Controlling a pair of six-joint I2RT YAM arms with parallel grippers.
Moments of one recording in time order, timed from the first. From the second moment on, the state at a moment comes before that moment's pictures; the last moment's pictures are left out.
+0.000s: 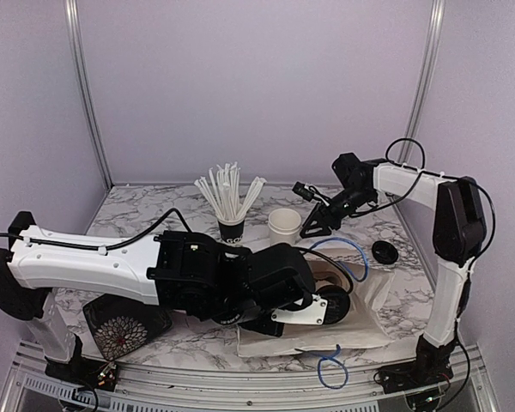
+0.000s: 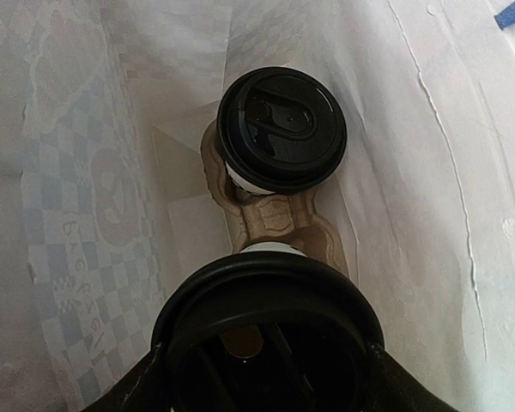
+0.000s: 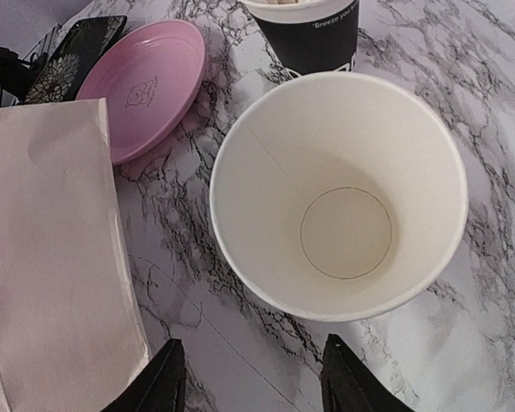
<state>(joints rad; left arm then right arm) -1.50 1.82 1.71 -0.85 -0.51 0.60 0.35 1.97 1.62 -0.90 -0.74 -0.63</state>
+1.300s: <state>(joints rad) -1.46 1.88 1.58 -0.71 -0.60 0.76 0.39 2.15 1.62 -1.00 -0.83 -0.65</state>
